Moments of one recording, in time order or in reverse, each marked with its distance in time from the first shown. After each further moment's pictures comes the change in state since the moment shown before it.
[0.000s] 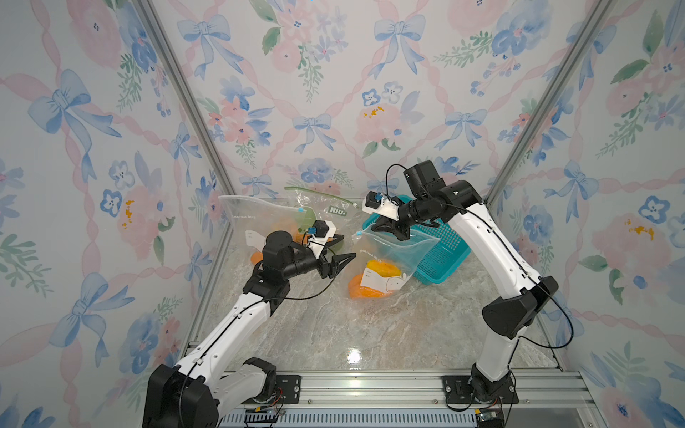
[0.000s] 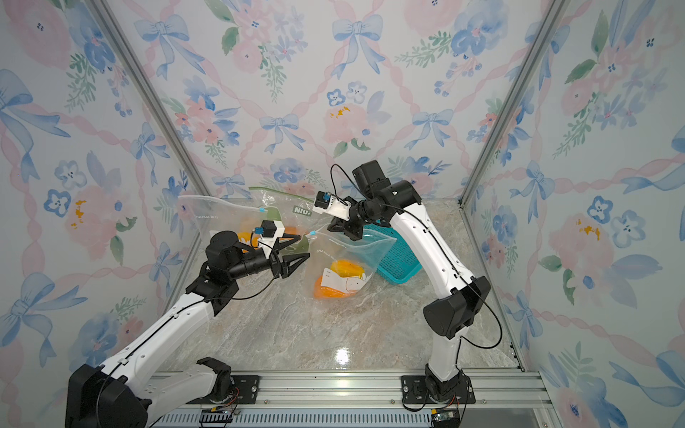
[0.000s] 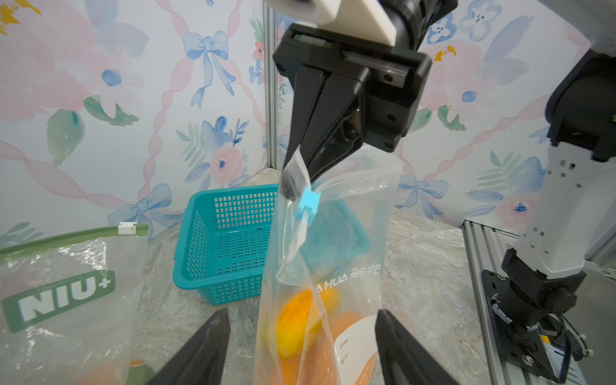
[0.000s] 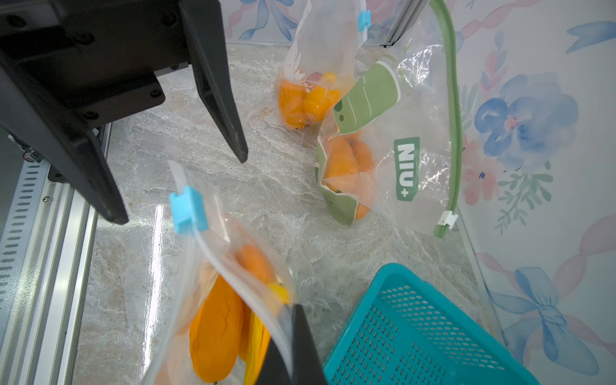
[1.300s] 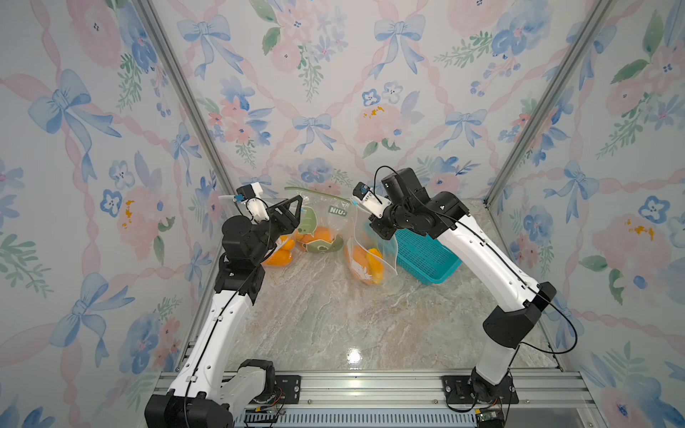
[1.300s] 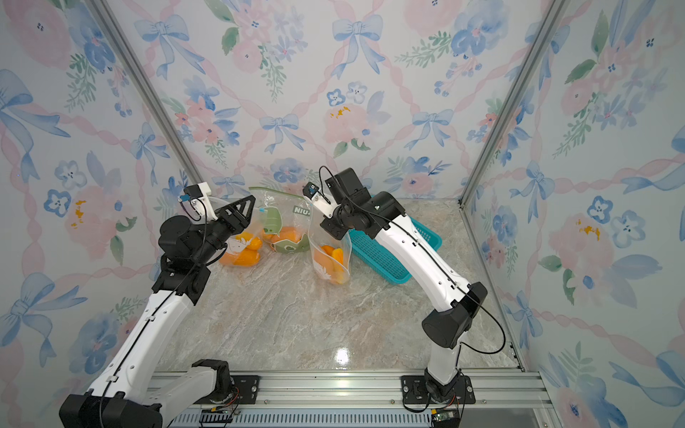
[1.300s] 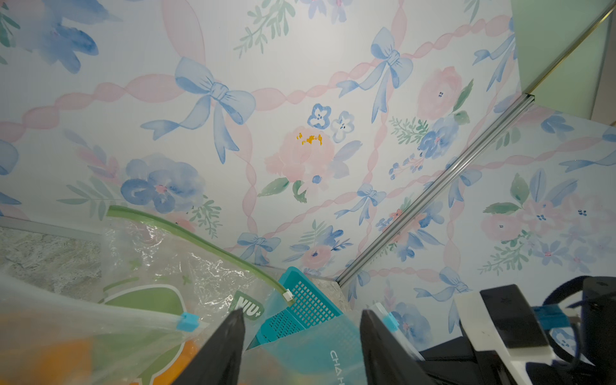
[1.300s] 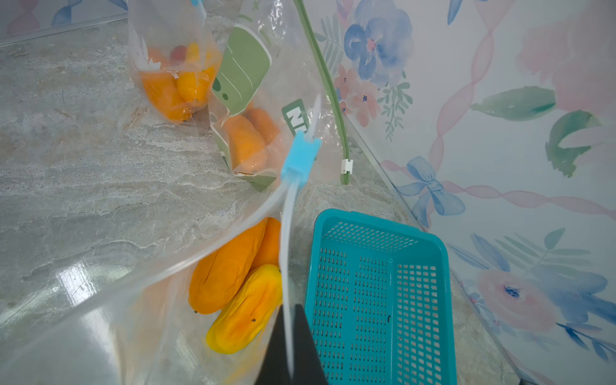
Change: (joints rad) left arm 0.286 -0.031 0.169 -0.006 -0.282 -0.723; right arm 0.186 -0.047 -0.044 0.148 0.578 0.374
